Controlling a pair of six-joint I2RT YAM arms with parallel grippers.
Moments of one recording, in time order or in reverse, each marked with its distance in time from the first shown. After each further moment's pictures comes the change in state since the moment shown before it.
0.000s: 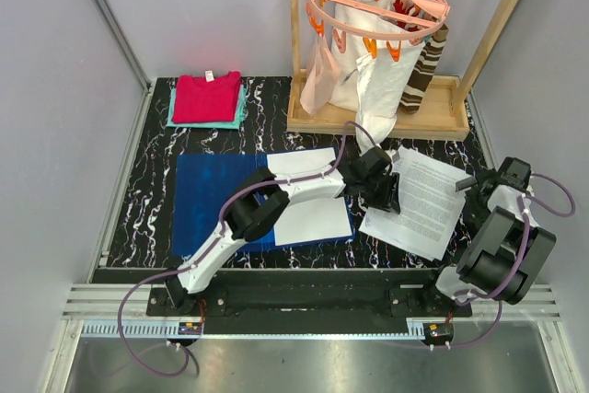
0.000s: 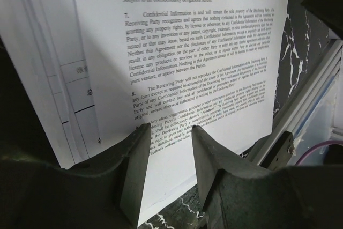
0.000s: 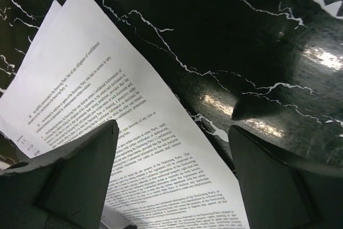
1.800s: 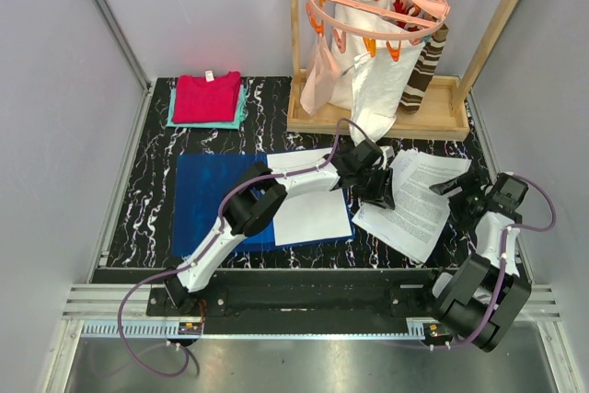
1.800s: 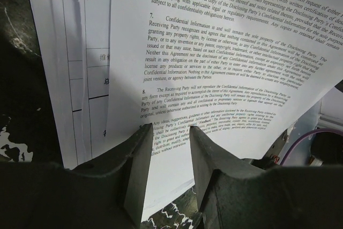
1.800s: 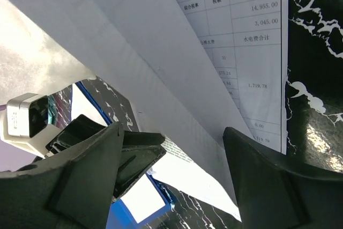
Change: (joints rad) left arm 0.061 0.014 0.000 0.002 0.131 0.022; right arm -0.007 -0.318 -0.180 -0.005 -0.483 -0.074
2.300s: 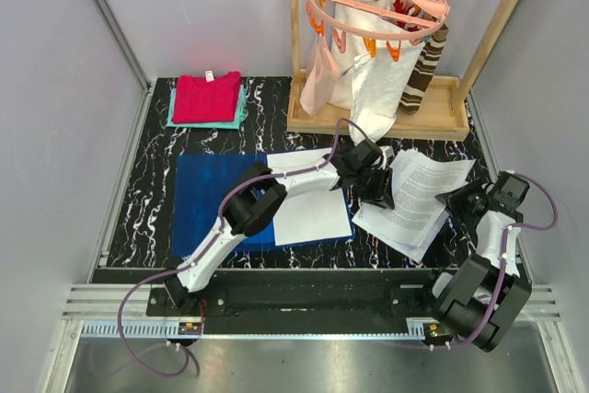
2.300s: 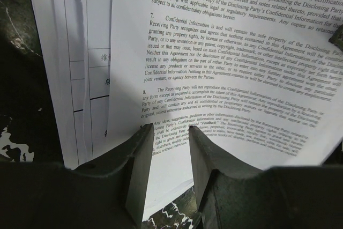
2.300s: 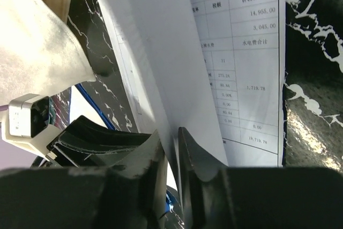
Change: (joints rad) left arm 0.002 0.002 0.000 0.000 0.005 -0.002; right arm 0.001 0.007 0.010 -0.010 0.012 -0.010
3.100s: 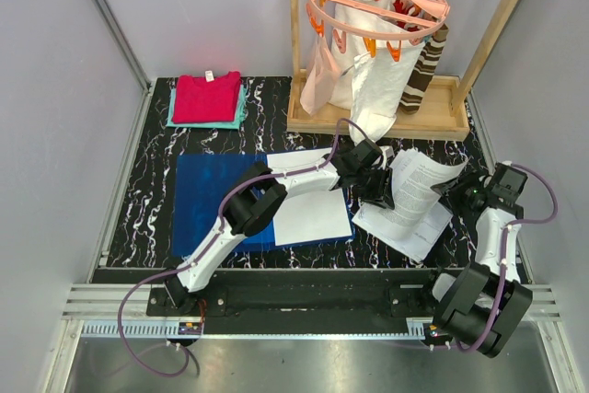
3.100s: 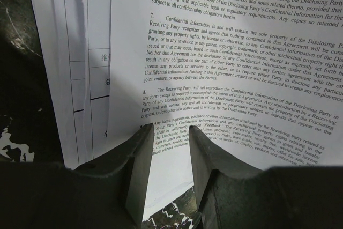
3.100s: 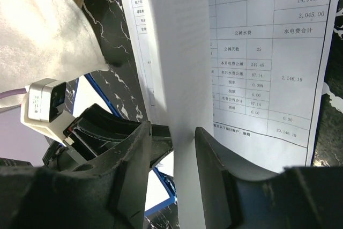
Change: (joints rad) left arm 0.001 0.001 0.000 0.000 0.002 0.000; right arm 0.063 -0.025 0.068 -0.058 0.010 0.000
